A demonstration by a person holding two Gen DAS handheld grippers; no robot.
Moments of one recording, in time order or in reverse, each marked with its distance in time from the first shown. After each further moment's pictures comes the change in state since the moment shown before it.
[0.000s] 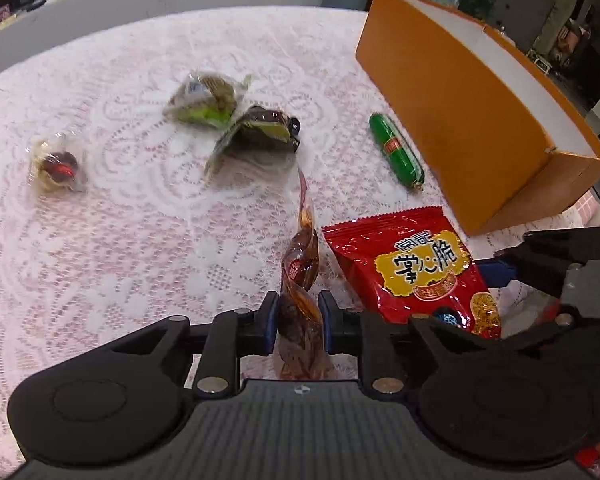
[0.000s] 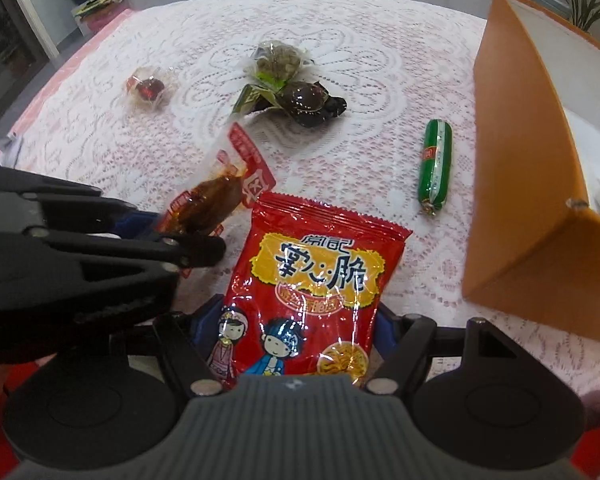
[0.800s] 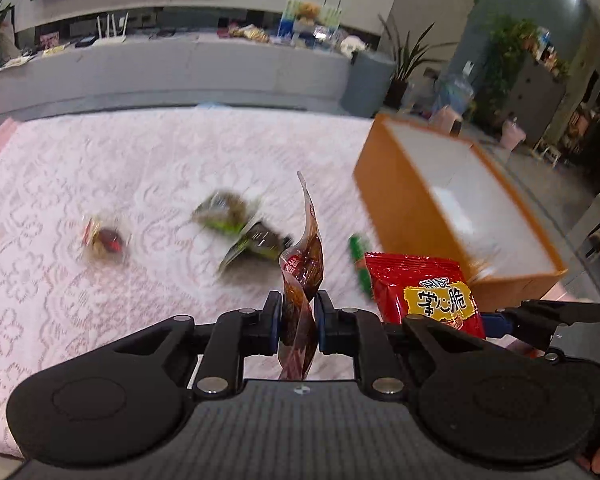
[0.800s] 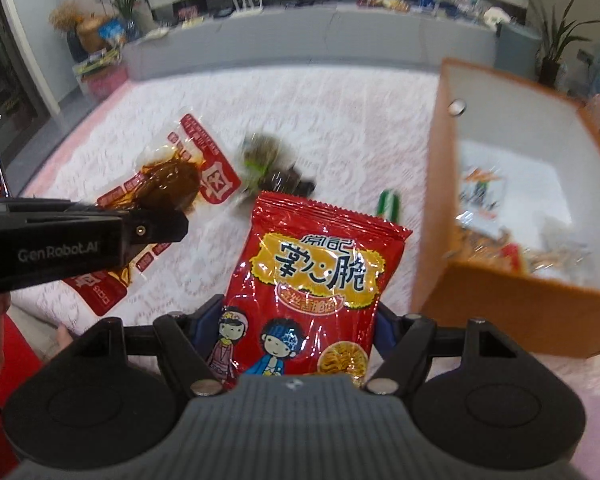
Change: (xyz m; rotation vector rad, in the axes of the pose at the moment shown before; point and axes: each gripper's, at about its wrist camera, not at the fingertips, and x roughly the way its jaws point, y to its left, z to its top) left arm -0.096 -0.022 0.019 -0.123 -0.276 0.002; right arm -0.081 -0.023 -0.003 0.056 -0.211 0.001
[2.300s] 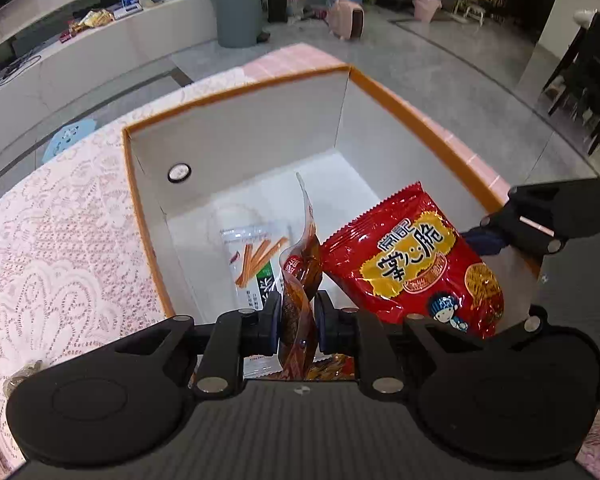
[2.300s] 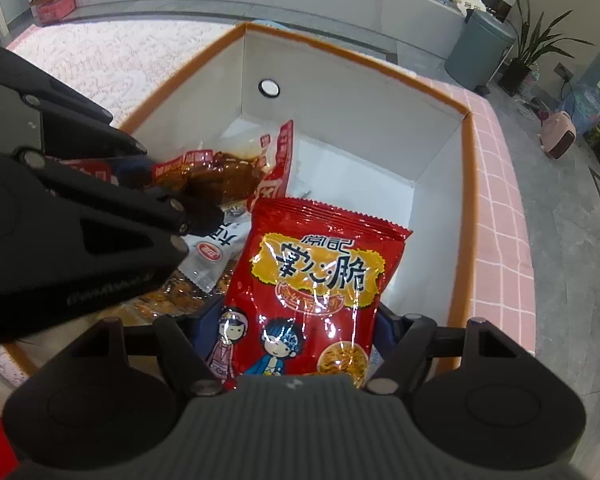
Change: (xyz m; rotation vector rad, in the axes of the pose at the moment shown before) left arm 0.202 -0.182 0.089 0.416 0.273 -0.089; right arm 0.042 -0.196 0.080 -0.171 0.211 -0.203
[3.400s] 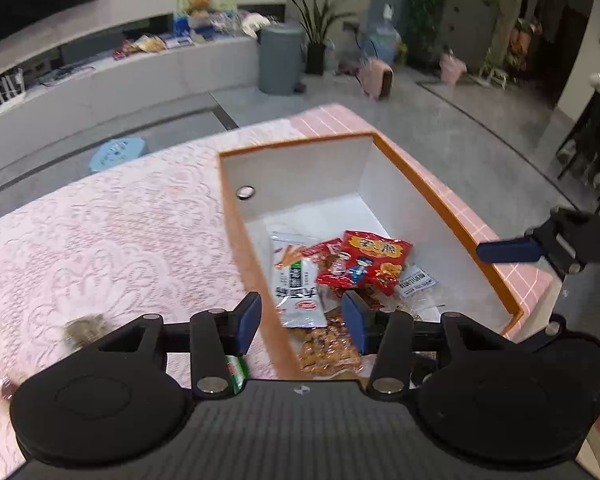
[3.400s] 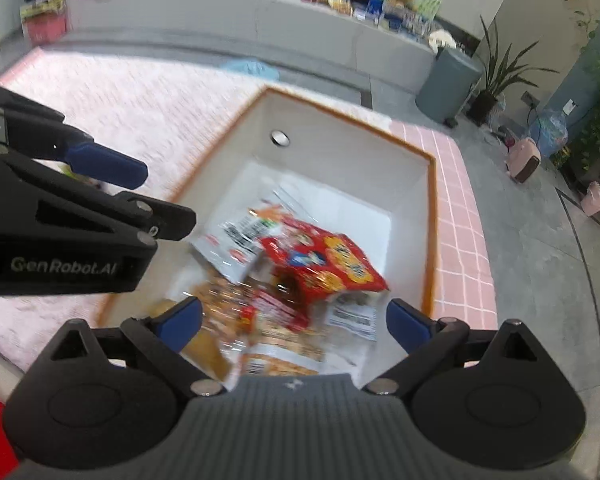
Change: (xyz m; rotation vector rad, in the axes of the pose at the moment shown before) left arm -0.112 0.018 -0.048 -0.134 -0.182 0.043; right arm -0.093 0.052 -0.018 0.021 -0.134 -0.086
